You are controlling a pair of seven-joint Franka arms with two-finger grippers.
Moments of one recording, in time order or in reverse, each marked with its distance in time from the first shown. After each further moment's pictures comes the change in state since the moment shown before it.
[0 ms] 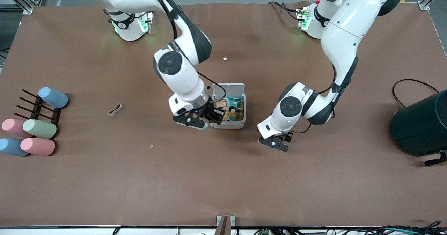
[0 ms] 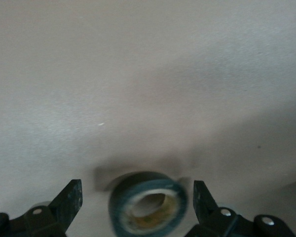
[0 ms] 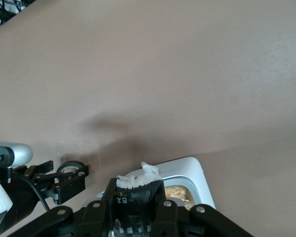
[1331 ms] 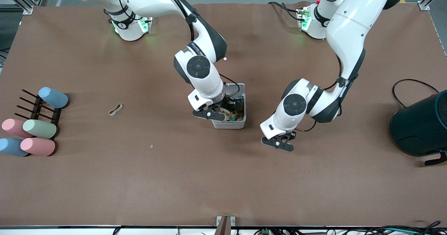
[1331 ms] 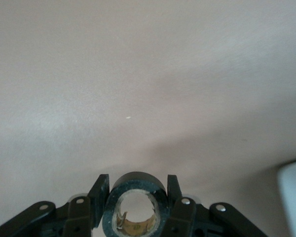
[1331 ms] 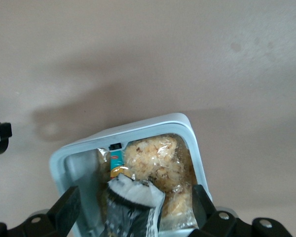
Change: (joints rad) left arm 0.029 -0.116 -0.034 0.025 -0.058 -0.167 -0.009; right arm 0.072 0.027 -0.025 0.019 -0.002 -0.132 0.000
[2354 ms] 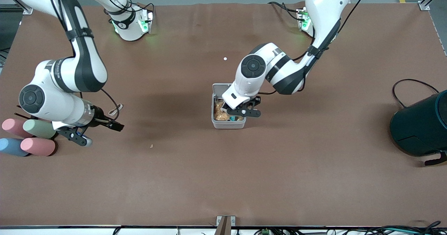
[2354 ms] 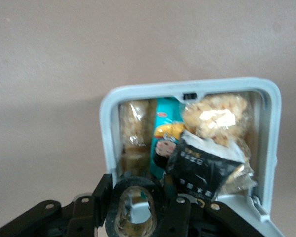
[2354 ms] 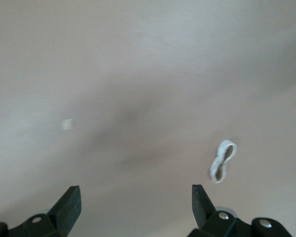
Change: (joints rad) left arm -0.155 -0.069 -0.128 0.015 -0.083 -0.158 -0.433; right arm -0.596 -0.282 -0.070 -0.433 -0.057 -0.119 -0.395
